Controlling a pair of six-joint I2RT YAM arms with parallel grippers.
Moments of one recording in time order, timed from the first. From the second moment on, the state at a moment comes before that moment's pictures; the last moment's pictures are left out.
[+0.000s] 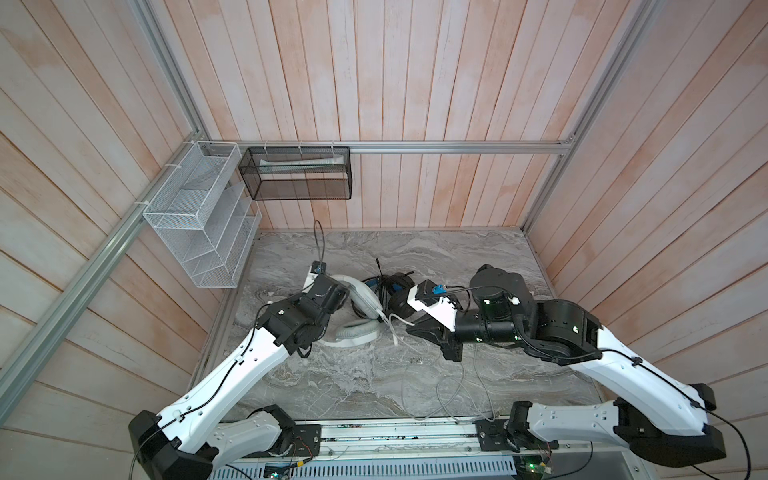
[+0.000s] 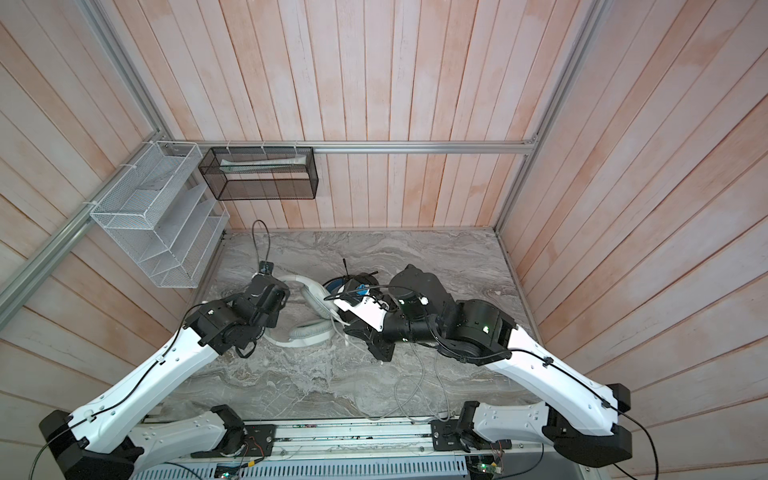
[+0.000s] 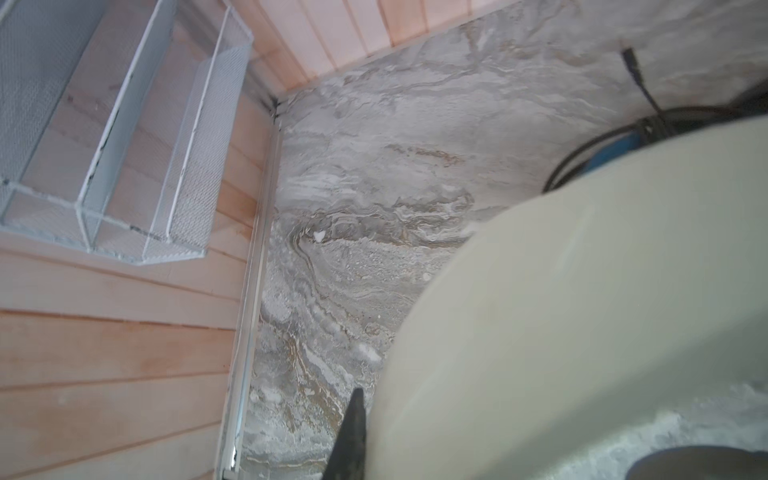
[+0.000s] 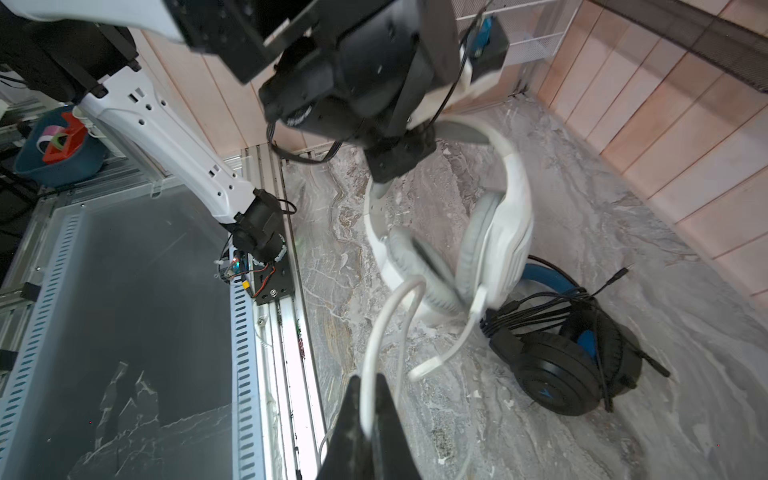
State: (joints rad) left arm -0.74 1.12 1.11 -1.00 -0.73 -0.26; right arm 1.11 1.17 1.56 -0.94 -0.19 -0.06
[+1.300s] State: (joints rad) left arm -0.52 1.25 1.36 -1.01 -0.51 -0.49; right arm 1.16 1.04 1.39 -0.77 -0.44 -0.05
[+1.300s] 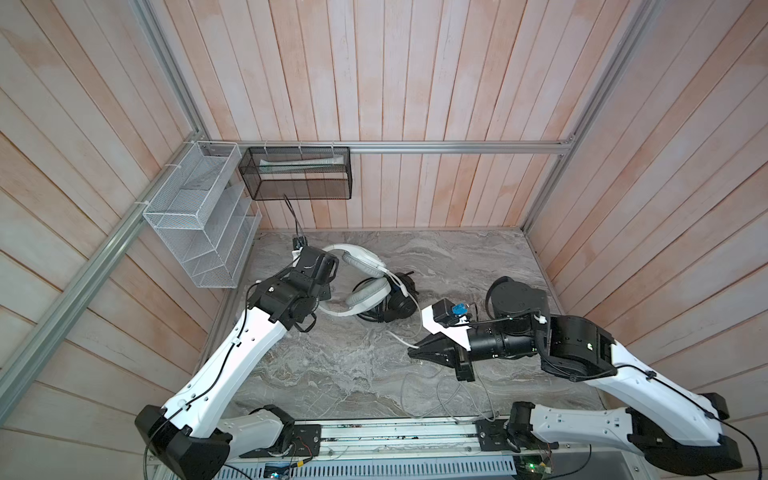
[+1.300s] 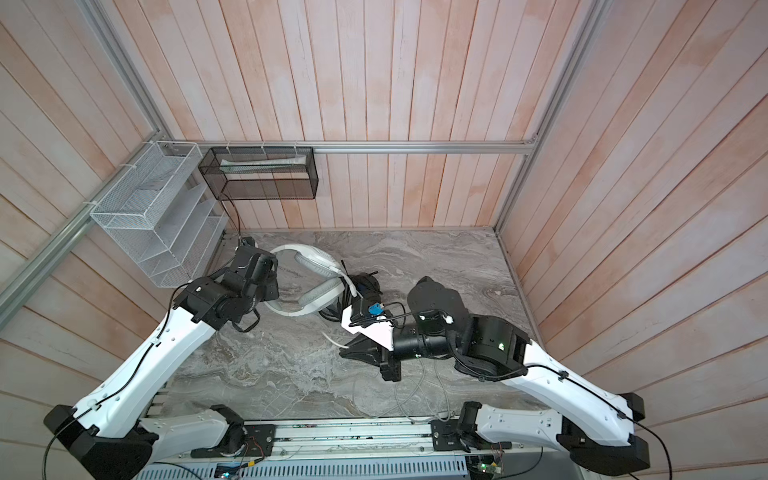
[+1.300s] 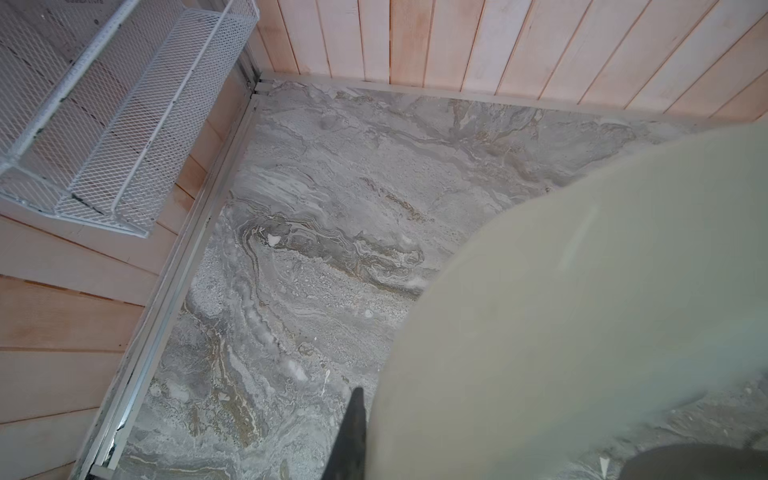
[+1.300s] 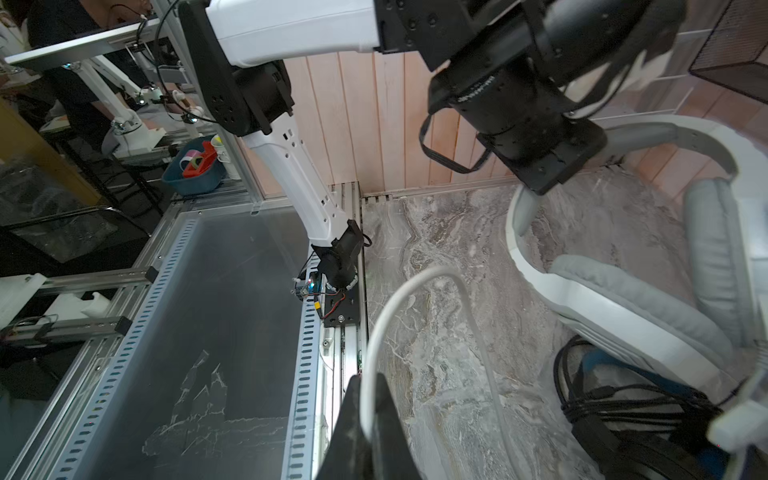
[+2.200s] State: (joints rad) left arm -0.90 1.29 1.16 -0.82 -0.63 -0.20; right arm 1.20 1.23 1.86 -0.94 -0.07 -0.12
